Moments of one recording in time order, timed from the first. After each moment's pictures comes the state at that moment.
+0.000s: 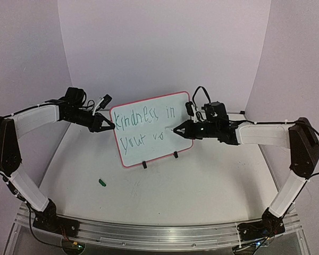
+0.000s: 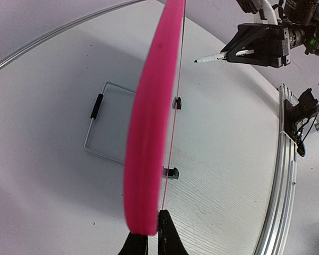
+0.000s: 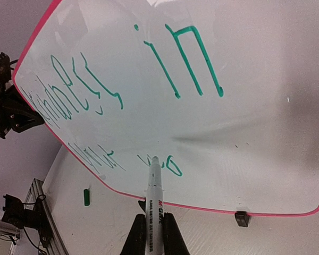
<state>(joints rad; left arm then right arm) -0.26 1.59 1.24 -0.50 0.81 0.32 0.61 1.71 1.13 0.11 -0.36 0.49</state>
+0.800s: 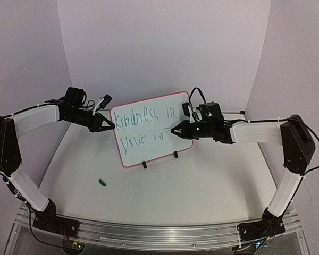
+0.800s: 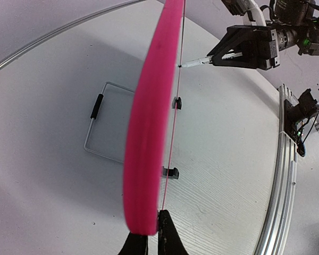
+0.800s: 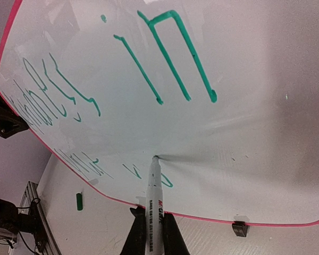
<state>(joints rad) -0.26 1.59 1.24 -0.50 0.81 0.32 0.61 1.80 1.19 0.12 -0.35 0.50</state>
